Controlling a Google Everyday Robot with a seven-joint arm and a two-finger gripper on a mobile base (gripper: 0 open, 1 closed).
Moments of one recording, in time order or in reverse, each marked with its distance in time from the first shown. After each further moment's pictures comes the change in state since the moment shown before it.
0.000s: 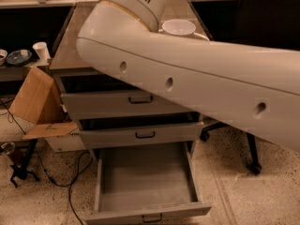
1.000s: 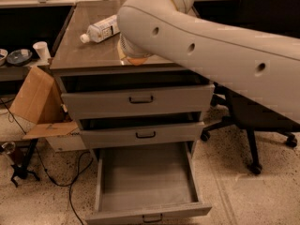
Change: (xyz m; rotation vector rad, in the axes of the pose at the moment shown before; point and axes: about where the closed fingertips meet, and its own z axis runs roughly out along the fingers) arm 0.035 0.009 0.055 0.194 0.018 0.060
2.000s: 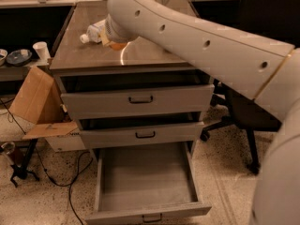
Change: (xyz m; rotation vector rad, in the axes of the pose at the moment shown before) arm 0.071 -0.036 0.082 0.143 0.056 -0.047
